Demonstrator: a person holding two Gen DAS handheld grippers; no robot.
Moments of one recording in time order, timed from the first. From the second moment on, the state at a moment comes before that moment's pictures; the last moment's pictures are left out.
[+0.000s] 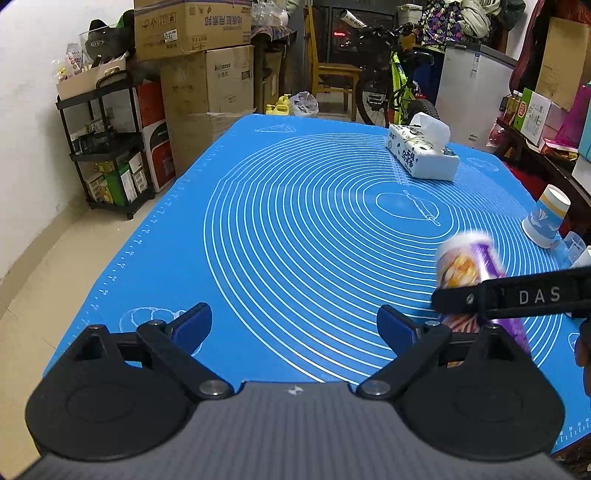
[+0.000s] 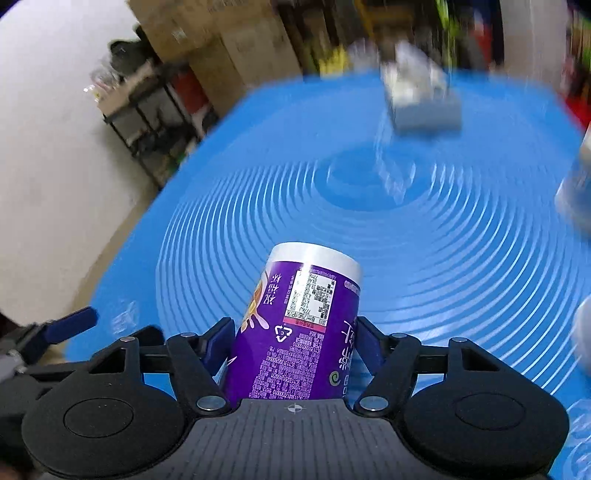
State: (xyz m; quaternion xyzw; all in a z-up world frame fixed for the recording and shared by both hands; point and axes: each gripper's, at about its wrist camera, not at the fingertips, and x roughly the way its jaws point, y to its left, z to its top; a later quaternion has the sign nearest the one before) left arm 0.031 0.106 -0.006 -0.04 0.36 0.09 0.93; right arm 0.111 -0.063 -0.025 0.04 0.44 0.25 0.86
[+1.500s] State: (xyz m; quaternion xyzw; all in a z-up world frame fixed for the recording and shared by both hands) left arm -0.011 0.091 -0.015 -0.03 0.34 0.06 0.94; right arm -0.015 -0.070 -0.050 -0.12 0.14 0.21 0.96
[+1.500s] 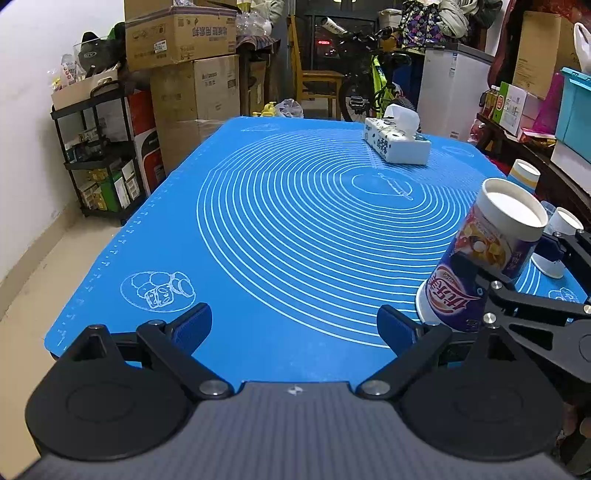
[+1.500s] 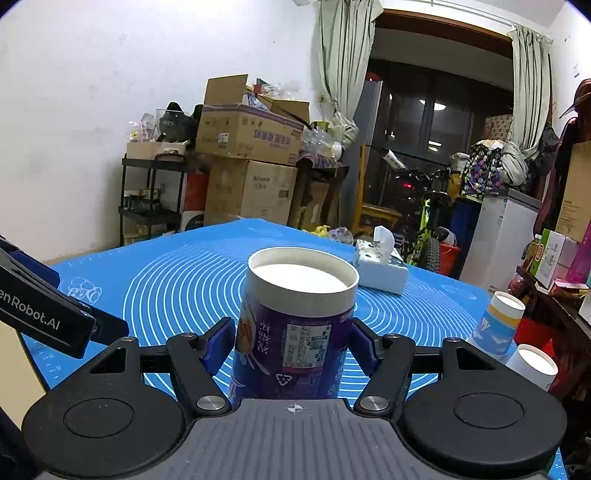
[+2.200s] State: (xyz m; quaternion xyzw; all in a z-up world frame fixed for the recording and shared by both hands) left arm -0.039 0.048 -0.007 -0.03 0.33 0.01 0.94; right arm -0.063 -0.154 -0.024 -0.05 0.18 0.18 0.97
